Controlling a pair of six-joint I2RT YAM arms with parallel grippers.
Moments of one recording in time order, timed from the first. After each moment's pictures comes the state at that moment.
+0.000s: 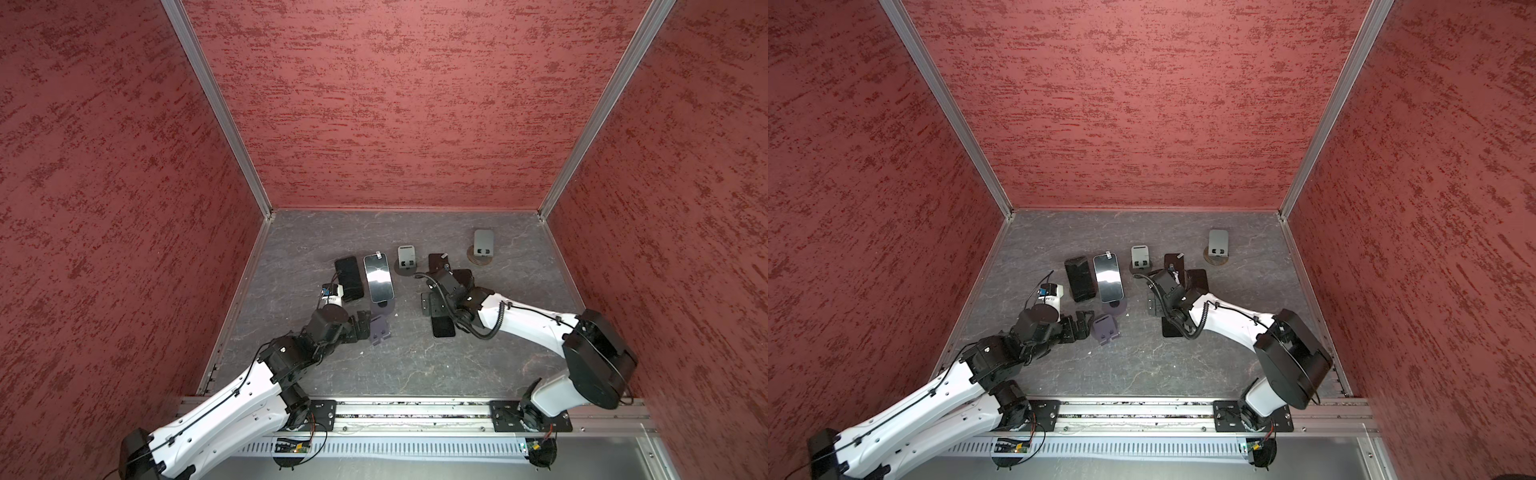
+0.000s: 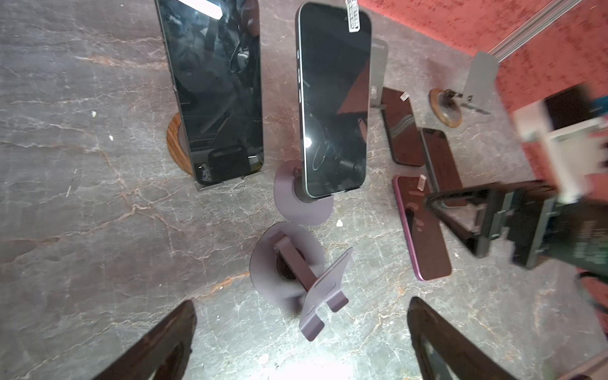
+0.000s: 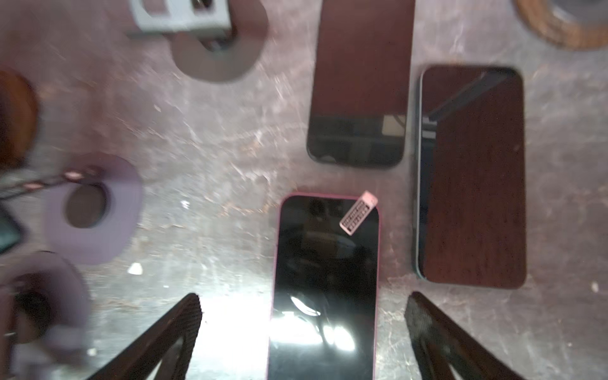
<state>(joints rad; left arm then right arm) -0.79 0.72 0.56 -0.56 -0.30 -0.74 0.75 1.52 0.92 -0.40 0.28 0.60</state>
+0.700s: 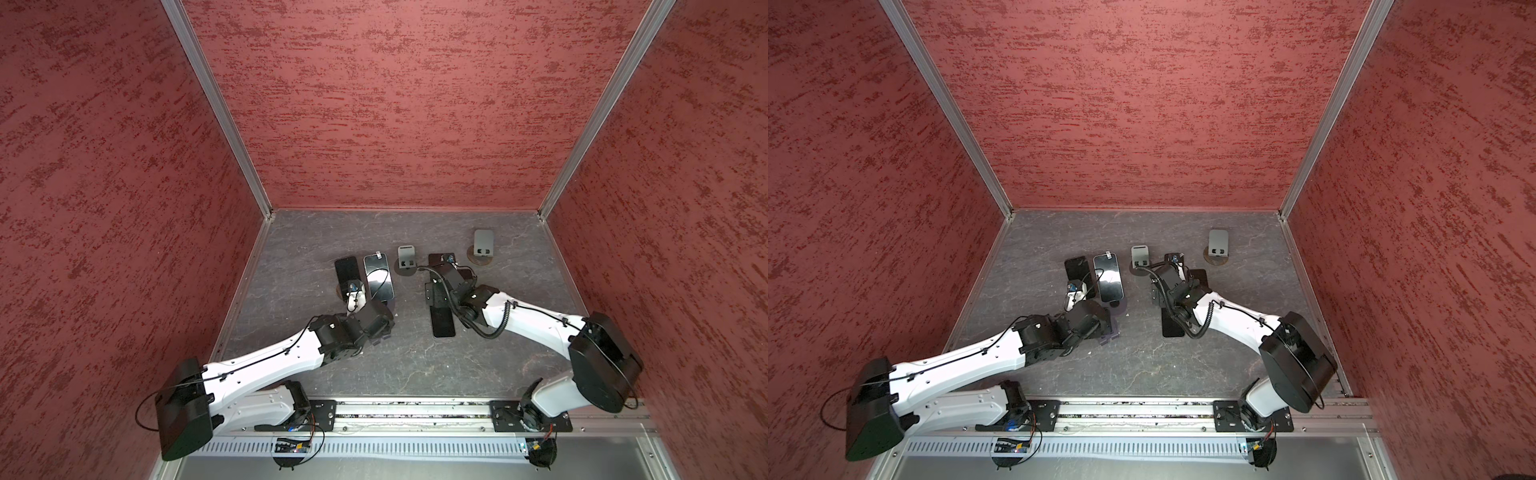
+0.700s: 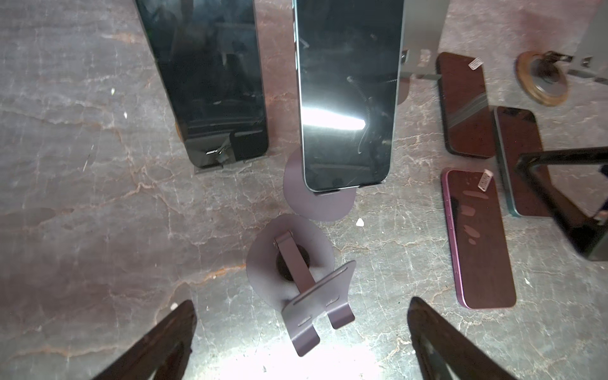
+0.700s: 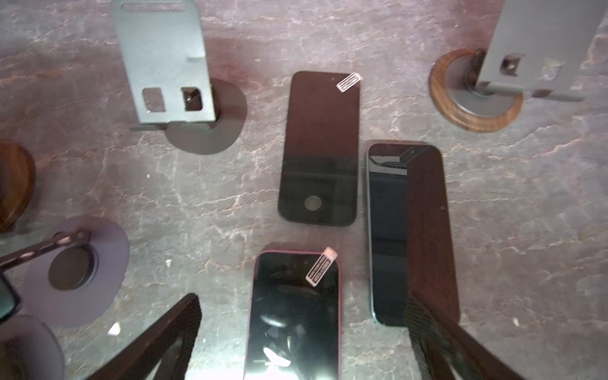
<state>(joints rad) -0.99 1.15 0.78 -0.68 -0.53 -1.00 0.71 1.51 0.92 -0.33 0.41 0.53</state>
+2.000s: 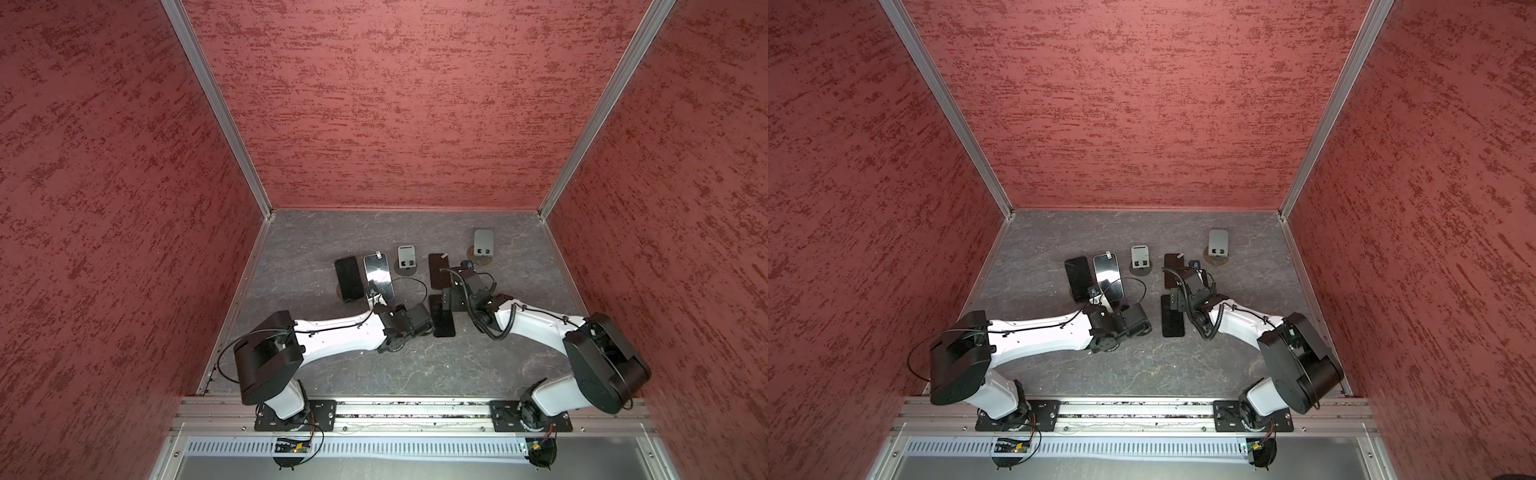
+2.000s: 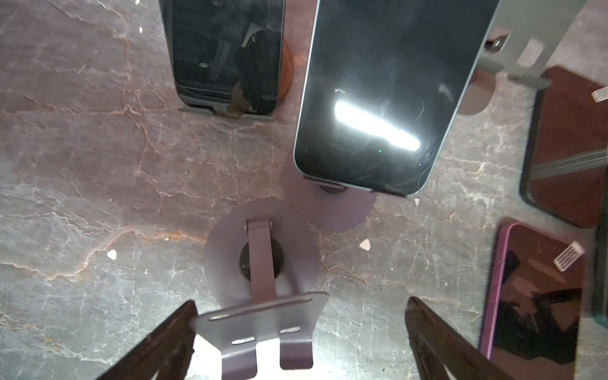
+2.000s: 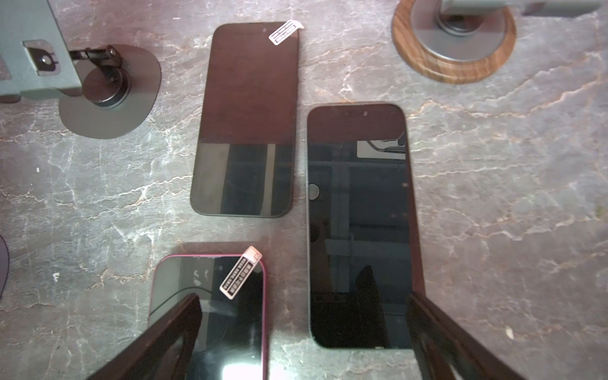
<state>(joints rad) -1.09 1.61 1.02 -0.82 -0.64 -1.48 0.54 1.47 0.70 -0.12 0.28 0.46</state>
